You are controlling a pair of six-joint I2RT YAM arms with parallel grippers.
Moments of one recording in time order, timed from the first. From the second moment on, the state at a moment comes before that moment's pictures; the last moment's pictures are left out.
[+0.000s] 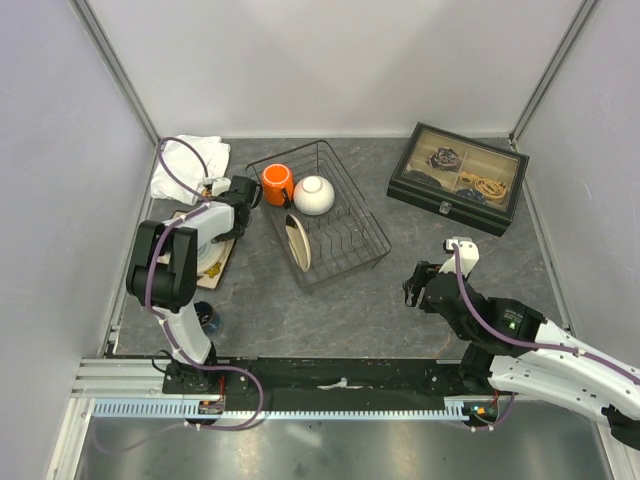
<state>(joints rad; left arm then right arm) -0.22 1.81 1.11 -0.47 -0.68 -0.49 1.03 0.63 0.68 -0.79 0.65 0.85</state>
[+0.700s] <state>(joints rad) -0.21 1.84 1.15 -0.50 -0.67 -0.47 1.03 0.62 0.68 -0.80 0.65 0.85</state>
